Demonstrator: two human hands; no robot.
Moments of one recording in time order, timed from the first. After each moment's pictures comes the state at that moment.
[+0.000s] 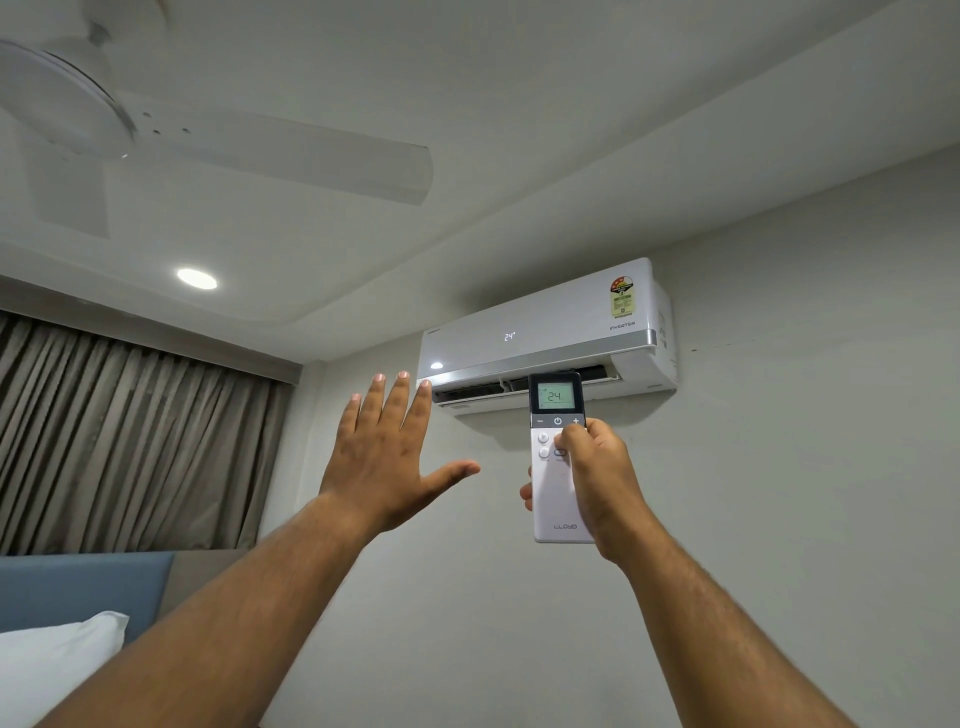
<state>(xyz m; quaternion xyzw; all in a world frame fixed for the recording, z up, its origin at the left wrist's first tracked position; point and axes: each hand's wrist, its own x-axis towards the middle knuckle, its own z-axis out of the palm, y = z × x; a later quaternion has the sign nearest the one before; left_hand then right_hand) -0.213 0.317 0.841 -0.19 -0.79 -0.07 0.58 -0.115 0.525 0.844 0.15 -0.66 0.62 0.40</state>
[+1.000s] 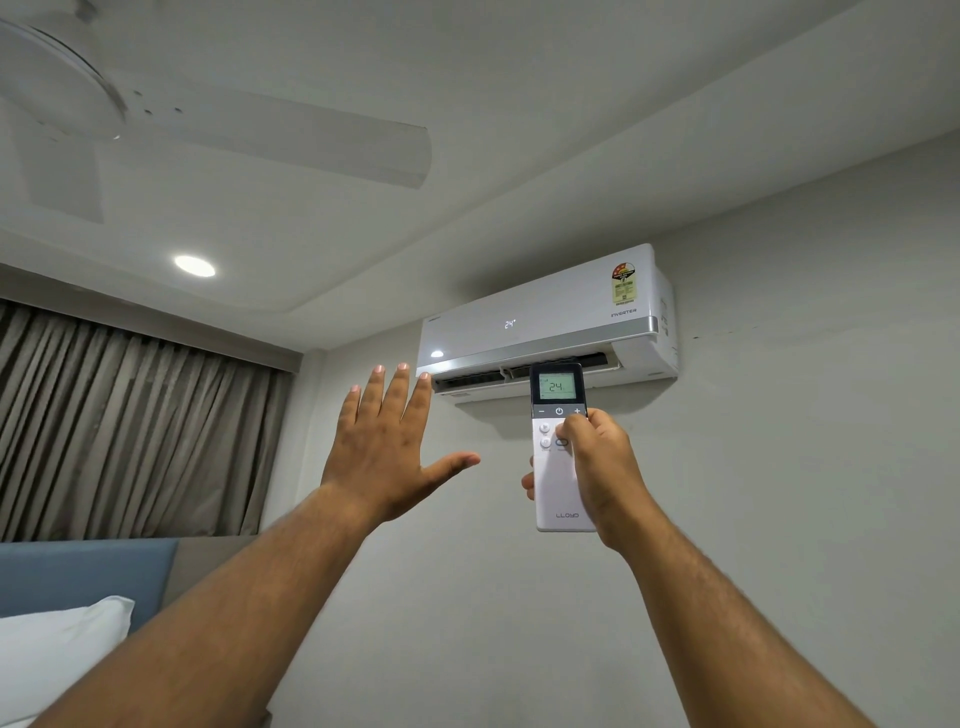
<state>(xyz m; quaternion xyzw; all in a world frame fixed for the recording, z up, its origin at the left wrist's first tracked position) -0.219 0.322 0.837 -0.18 -0.79 -0.07 0.57 -0.119 0.530 0.841 0.15 -0.65 0.63 0.39</state>
